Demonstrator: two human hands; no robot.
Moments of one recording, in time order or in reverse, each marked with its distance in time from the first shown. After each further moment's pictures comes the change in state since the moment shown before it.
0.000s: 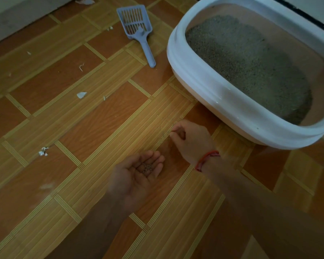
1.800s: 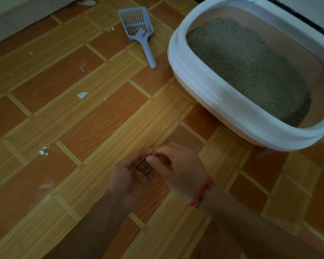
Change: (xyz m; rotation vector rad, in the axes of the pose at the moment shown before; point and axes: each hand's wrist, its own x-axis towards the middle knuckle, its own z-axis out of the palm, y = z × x) left_hand 0.002 0.002 -0.005 0.068 -0.116 0.028; right_hand -0.053 -0.031 0.010 0.103 -0.049 -0.232
